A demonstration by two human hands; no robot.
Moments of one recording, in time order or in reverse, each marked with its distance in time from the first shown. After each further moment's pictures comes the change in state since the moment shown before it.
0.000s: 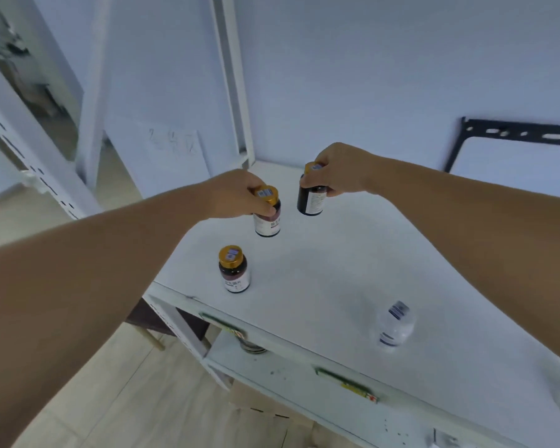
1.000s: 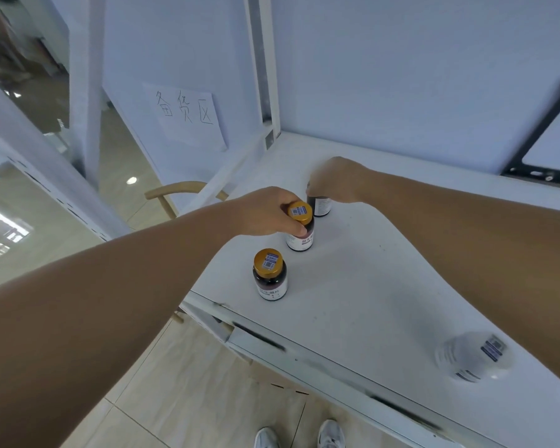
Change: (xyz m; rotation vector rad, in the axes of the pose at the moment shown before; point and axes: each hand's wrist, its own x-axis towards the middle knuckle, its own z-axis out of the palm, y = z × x) left_hand 0.051 -0.072 0.038 -0.043 -0.194 0.028; right_hand 0.108 0.016 0.098 -0.205 -0.061 0.093
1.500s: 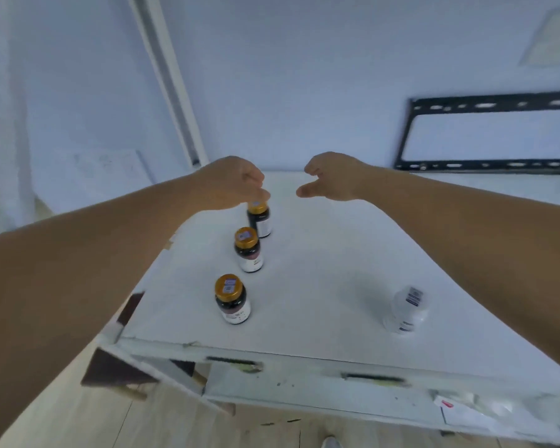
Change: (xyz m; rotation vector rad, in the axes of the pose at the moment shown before) left_hand 0.007 0.072 -0.062 0.173 0.106 0.217; right_hand -0.101 0.024 -0.075 -0.105 0.188 0.100
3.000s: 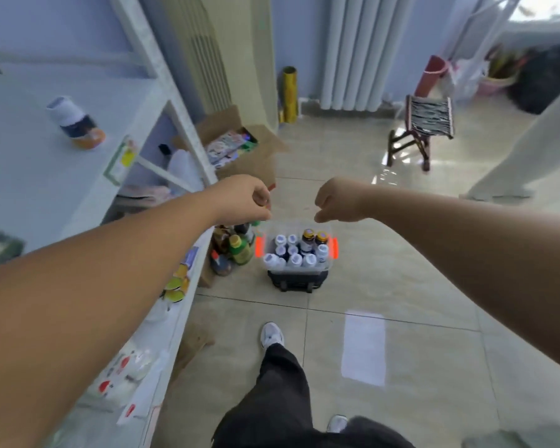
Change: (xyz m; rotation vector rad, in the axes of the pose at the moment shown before) left_hand -0.220 0.726 0.645 0.419 -0.945 1.219; right_hand -0.864 0.471 0.118 0.424 0.269 1.406
